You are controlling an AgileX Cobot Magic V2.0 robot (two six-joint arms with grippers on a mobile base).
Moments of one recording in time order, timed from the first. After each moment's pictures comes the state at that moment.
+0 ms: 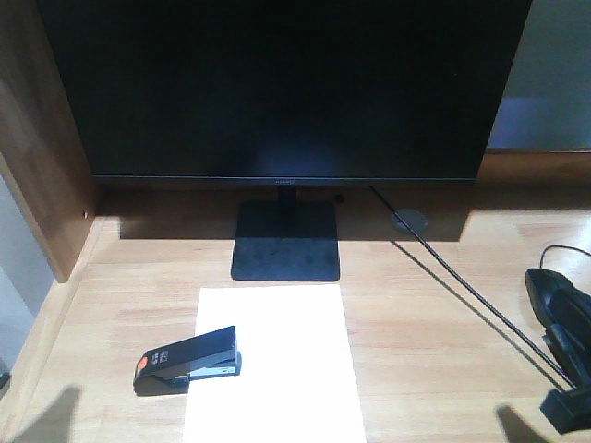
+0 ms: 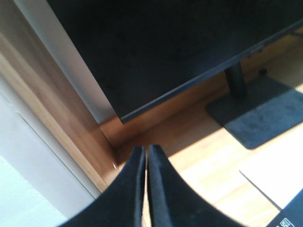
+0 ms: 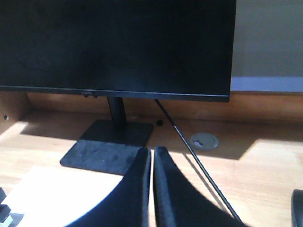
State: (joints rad) left arm -0.20 0.55 -0.34 0.11 0.08 0.28; right arm 0.31 0.44 -0.21 -1.17 0.03 1.26
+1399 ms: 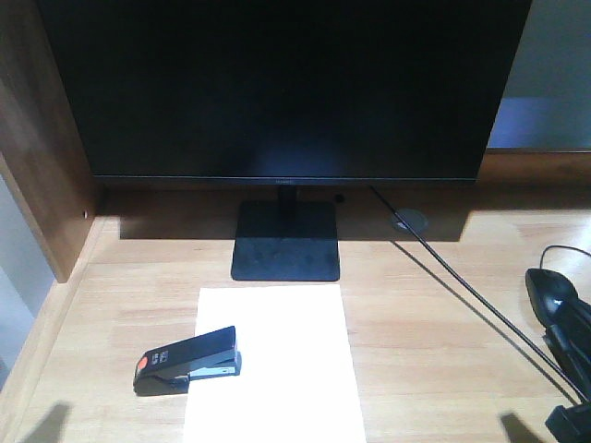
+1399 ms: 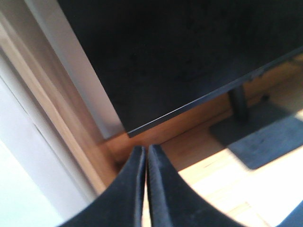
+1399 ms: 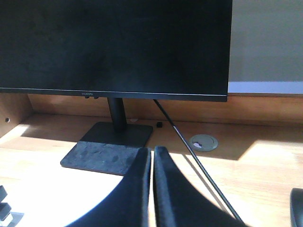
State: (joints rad) left arm -0.20 0.42 -0.30 0.08 0.07 0.20; right arm 0.31 0.37 -0.17 -1.17 0.04 1.26
